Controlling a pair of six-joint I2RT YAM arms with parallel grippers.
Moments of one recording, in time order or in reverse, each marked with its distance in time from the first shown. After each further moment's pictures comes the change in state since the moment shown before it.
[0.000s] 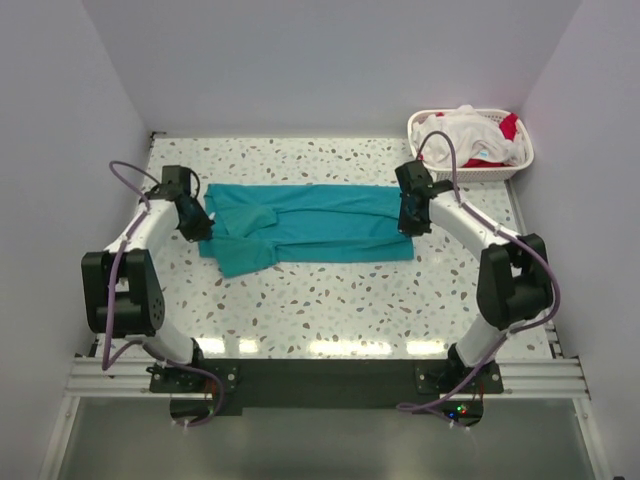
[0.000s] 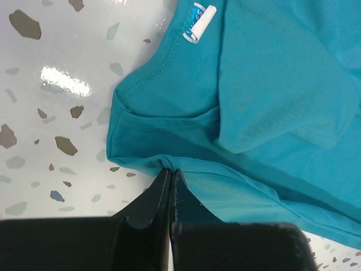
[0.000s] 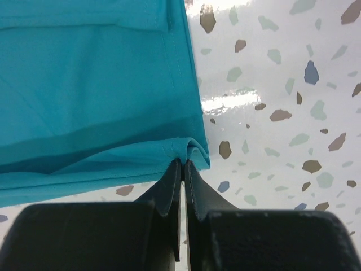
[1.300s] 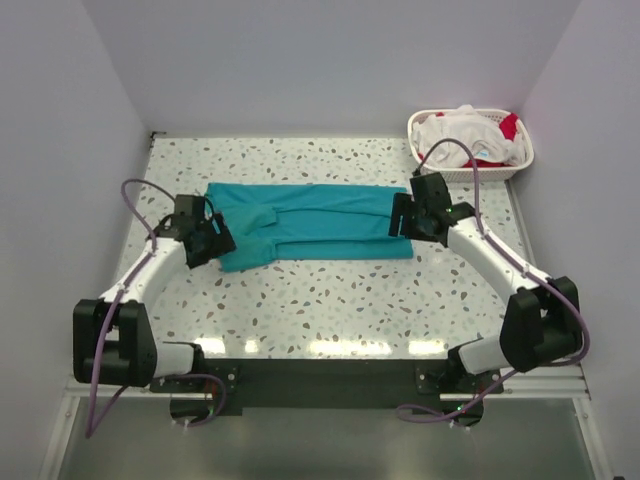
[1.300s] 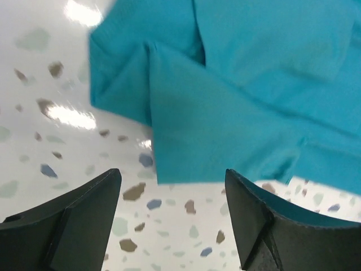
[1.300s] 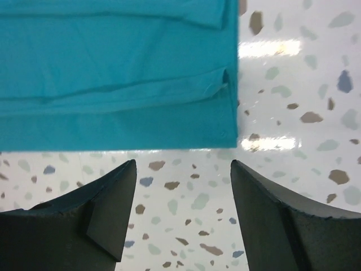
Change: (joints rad) left arm -0.093 -0.259 -0.241 0.125 -0.036 0.053; right arm -0.001 -0.238 -0.154 0.167 -0.112 -0.048
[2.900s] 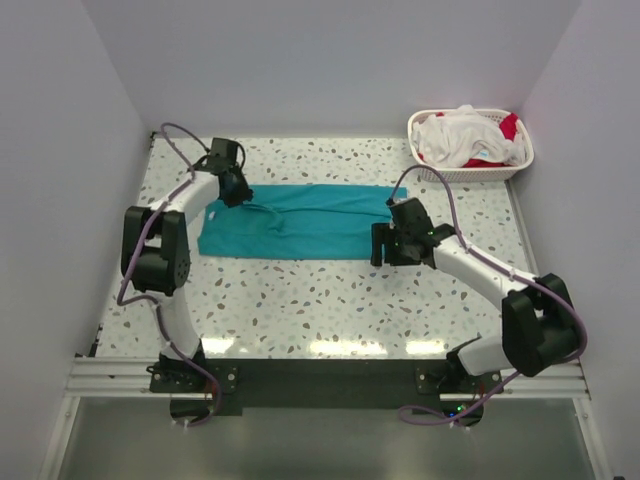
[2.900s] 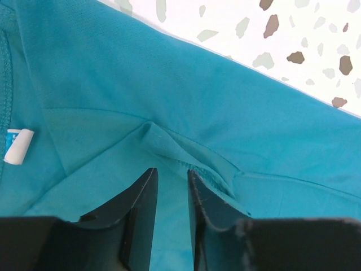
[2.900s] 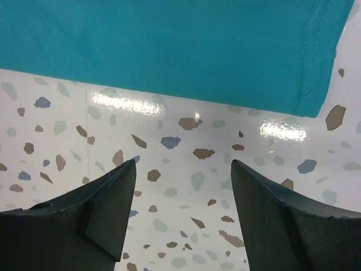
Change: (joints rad) left arm -0.124 0.592 0.569 0.058 -0.034 -0.082; right arm 0.143 -0.044 -0.230 0.111 -0.156 -0.023
